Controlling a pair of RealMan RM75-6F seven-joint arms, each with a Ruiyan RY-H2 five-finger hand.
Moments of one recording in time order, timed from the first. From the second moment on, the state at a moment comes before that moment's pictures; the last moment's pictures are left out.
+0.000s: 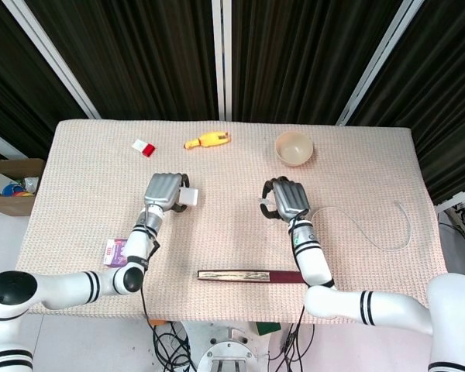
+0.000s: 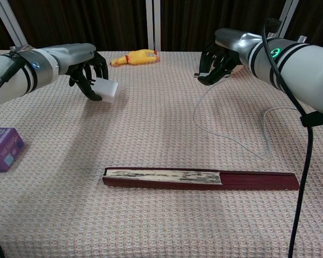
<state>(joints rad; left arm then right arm) -0.96 -1.65 -0.20 -1.35 0.61 0.99 0.52 0.91 -1.67 0.34 -1.60 -0.56 1.16 -0.58</state>
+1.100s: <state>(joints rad) -0.38 -1.12 0.04 -1.75 1.24 1.57 0.26 0.38 -1.02 0.06 -1.82 -1.30 1.33 -0.01</state>
